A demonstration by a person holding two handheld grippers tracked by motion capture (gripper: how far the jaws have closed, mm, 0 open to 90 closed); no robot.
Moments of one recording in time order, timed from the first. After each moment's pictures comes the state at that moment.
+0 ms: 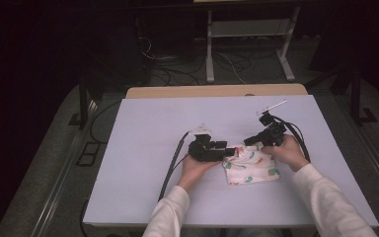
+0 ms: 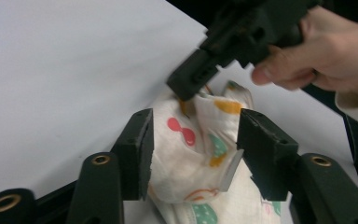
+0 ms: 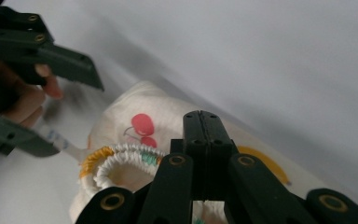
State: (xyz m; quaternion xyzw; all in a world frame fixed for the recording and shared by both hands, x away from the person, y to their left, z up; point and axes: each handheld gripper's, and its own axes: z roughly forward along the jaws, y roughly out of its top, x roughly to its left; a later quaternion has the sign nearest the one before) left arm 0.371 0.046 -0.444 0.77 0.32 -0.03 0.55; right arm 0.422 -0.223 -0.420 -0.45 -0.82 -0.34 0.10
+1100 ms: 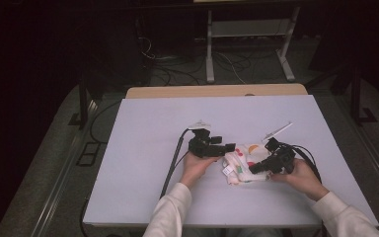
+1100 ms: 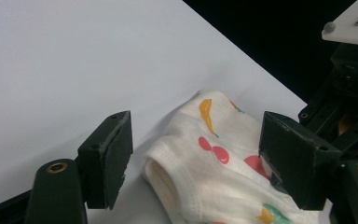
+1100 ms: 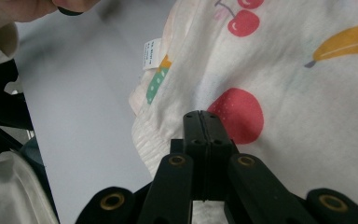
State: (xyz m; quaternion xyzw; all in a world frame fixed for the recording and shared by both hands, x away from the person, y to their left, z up) left arm 0.379 0.040 -0.440 0.76 0.36 -0.03 0.54; right arm 0.344 -0.225 -0.430 -0.37 -0.86 -0.32 0.12
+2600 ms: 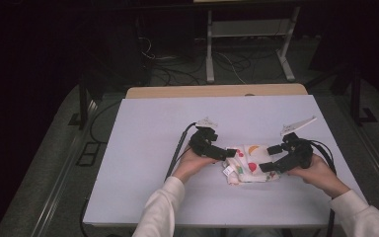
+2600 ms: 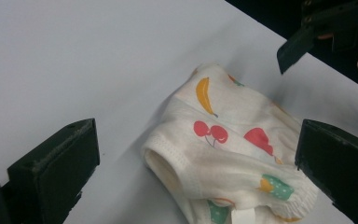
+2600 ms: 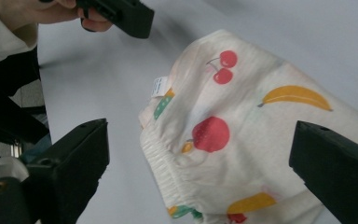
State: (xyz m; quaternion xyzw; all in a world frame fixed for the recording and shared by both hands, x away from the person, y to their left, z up) left arm 0.378 0.038 -0.417 0.82 0.31 -0.01 0.48; right arm 0.337 -0.260 -0.396 -0.33 -0.85 -0.40 0.06
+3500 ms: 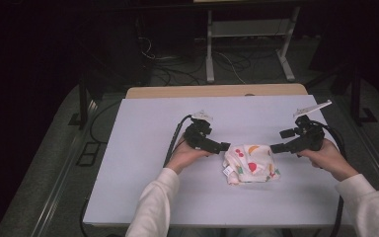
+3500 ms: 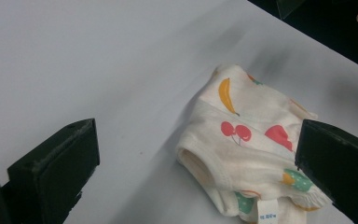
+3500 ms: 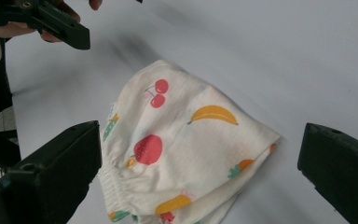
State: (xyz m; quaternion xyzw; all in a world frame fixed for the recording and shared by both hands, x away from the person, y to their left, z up) left arm 0.395 0.052 -0.402 0.84 0.31 0.01 0.46; right arm 0.373 -0.296 -0.381 -0.37 -0.83 -0.41 0.03
